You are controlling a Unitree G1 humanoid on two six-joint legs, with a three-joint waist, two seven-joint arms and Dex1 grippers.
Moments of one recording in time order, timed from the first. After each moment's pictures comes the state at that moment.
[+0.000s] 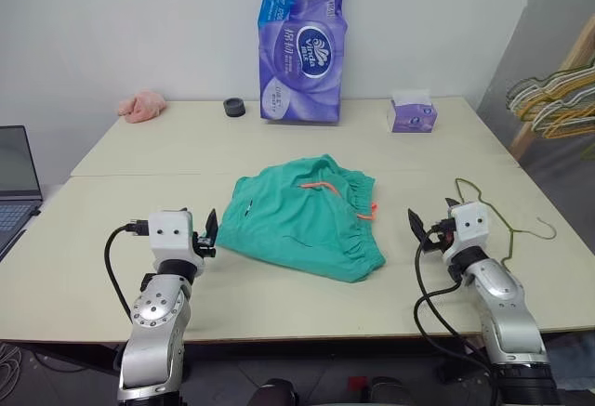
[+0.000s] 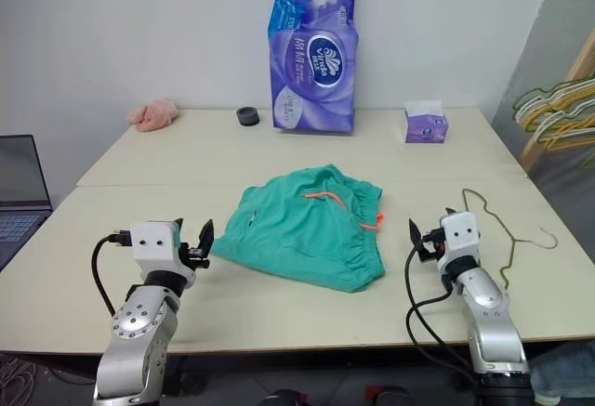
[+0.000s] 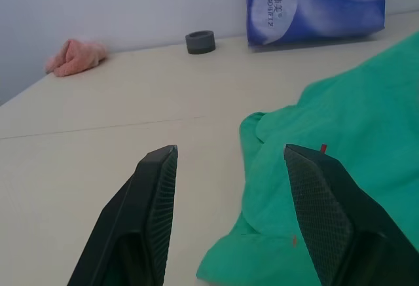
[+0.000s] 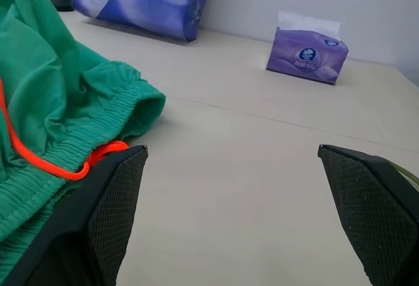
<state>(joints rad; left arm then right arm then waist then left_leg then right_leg) 0.07 0.22 0.20 -0.30 -0.09 0.28 -0.12 -0.05 -0.29 -0.12 -0.08 0.10 0.12 0.29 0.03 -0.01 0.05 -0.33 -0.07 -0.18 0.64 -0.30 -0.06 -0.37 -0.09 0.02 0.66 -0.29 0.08</state>
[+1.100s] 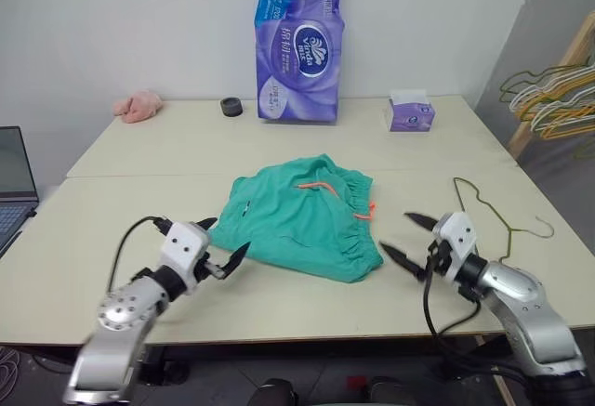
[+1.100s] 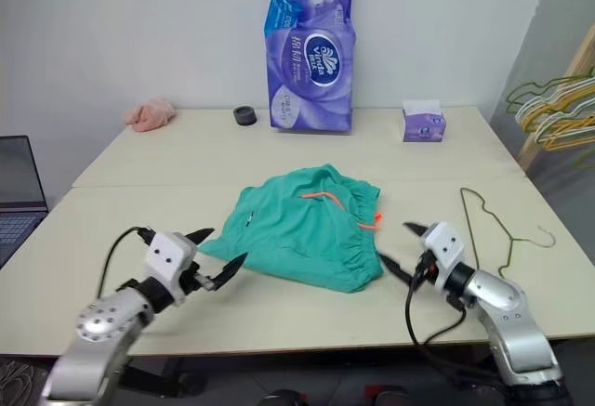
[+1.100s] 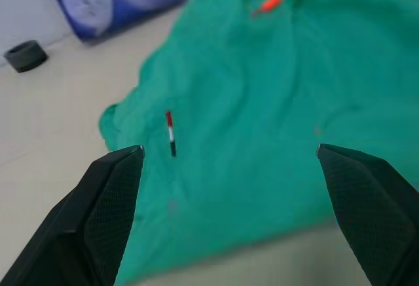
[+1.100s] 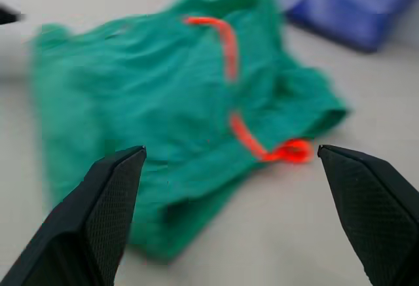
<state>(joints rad) 0.11 0.66 0.14 -0.20 -0.20 0.14 -0.71 0.03 -0.60 0.04 -0.35 0.35 0.28 0.81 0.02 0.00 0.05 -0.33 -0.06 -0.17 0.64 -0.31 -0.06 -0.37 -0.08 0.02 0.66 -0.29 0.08</state>
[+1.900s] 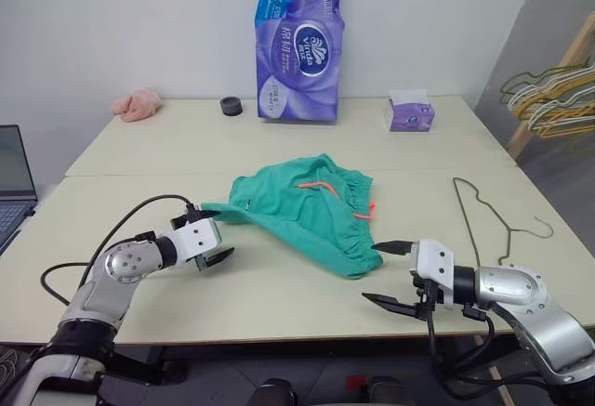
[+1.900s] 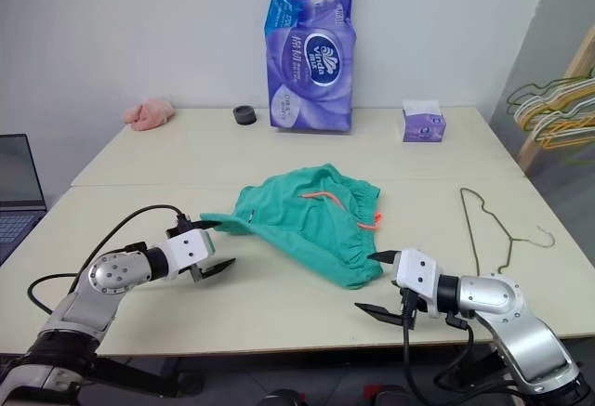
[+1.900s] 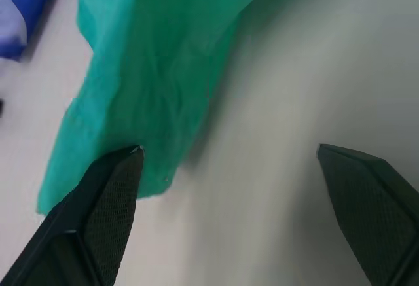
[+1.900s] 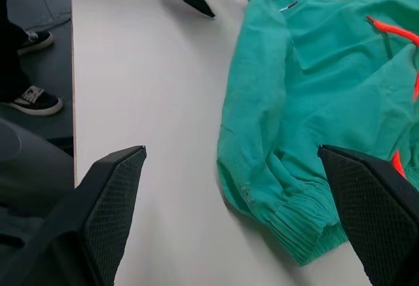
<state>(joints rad) -0.28 0.74 -0.08 0.45 0.15 -0.40 -0.73 0.01 -0.72 0.16 -0.47 0.25 0.27 0.92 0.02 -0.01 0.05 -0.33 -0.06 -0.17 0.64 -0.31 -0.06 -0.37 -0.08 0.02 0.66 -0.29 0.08</state>
